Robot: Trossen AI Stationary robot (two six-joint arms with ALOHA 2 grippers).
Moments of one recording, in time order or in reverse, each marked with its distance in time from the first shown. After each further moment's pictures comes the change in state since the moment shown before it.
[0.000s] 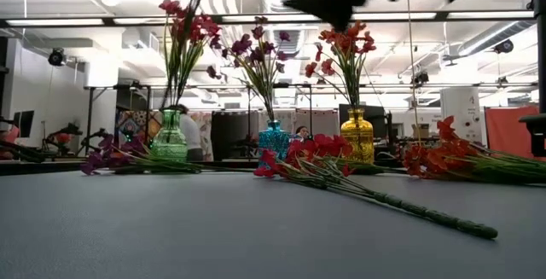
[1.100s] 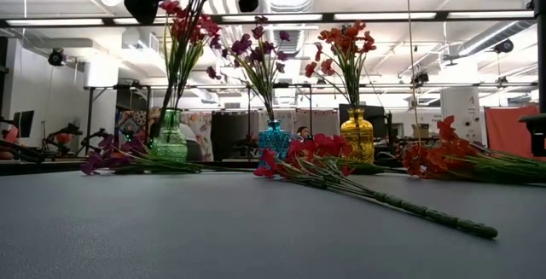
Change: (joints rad) left arm 0.017 -0.057 -0.157 0.137 -0.151 -0.178; right arm -0.015 0.440 0.513 0.027 -0.079 -0.084
